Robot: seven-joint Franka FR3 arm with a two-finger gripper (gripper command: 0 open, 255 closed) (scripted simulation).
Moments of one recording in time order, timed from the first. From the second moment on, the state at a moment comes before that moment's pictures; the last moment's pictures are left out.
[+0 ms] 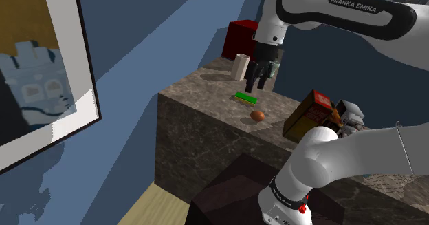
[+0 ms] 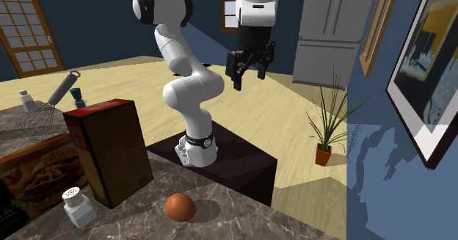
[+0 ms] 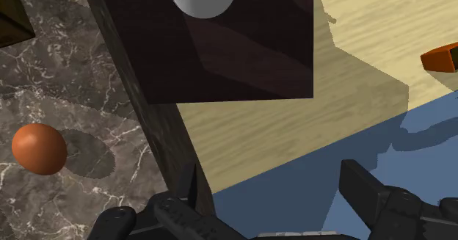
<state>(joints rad) 0.02 -0.77 -0.07 -2.35 0.07 1.42 -0.01</state>
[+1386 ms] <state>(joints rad) -0.07 -0.53 -0.35 -2.58 -0.31 1.88 -0.44</state>
